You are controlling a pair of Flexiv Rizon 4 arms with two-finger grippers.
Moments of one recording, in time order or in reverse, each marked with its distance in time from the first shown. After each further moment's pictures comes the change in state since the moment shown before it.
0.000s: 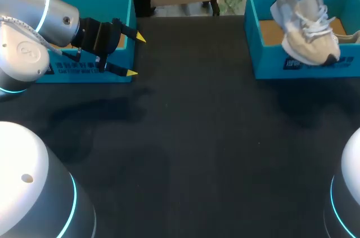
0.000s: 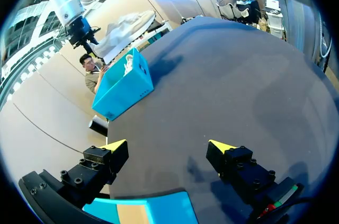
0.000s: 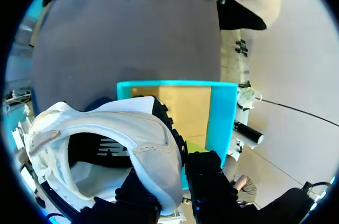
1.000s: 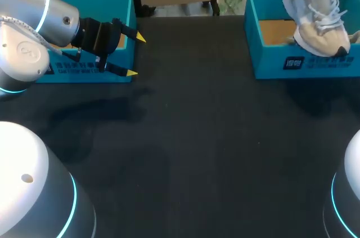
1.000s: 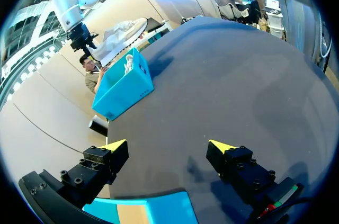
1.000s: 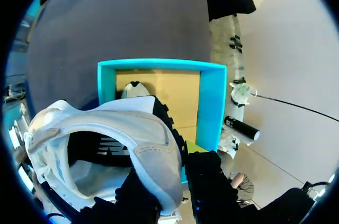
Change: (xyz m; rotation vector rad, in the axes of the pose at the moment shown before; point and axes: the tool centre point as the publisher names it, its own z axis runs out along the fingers) left arm 0.000 0.000 0.000 0.000 0.000 0.000; right arm -0.031 -0.037 0.017 0.007 -0.038 0.006
